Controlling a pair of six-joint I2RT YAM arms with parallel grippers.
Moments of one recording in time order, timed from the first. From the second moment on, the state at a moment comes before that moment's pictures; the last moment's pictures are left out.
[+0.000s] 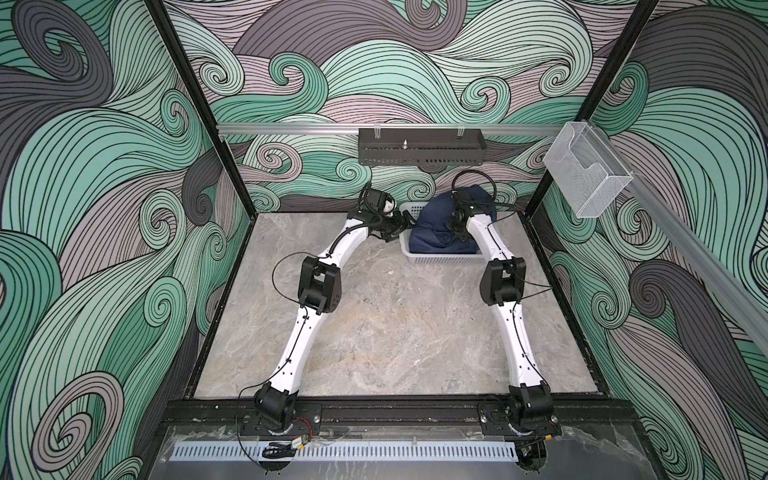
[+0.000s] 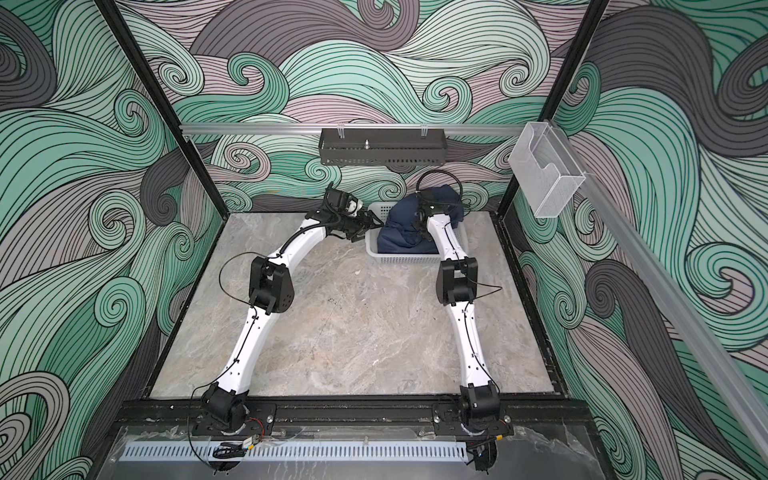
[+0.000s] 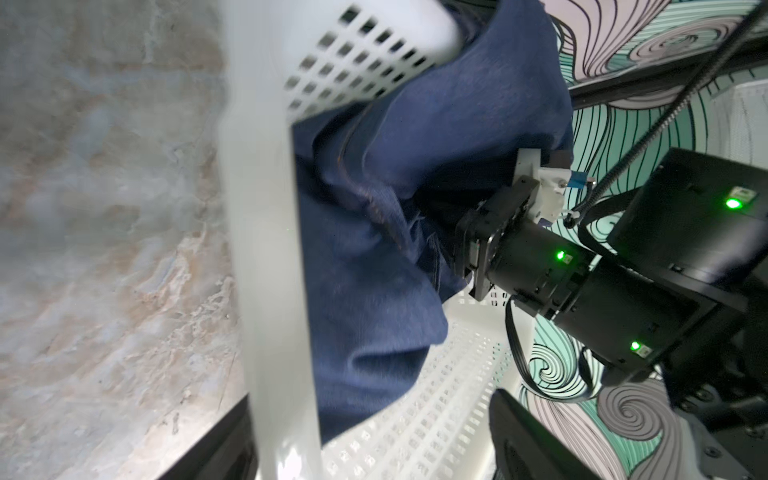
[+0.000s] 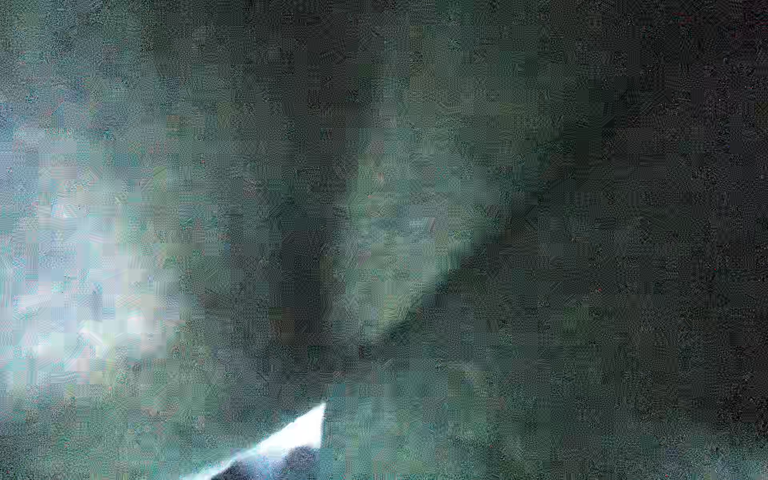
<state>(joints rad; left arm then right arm) -0.41 2.65 2.54 -0.65 0.60 -0.73 0.14 2.80 2.74 -0.97 0.15 0.94</state>
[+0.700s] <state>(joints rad) -0.27 1.92 1.68 -0.46 0.55 -0.71 0.15 2.04 2.19 -0.64 0.23 0.72</state>
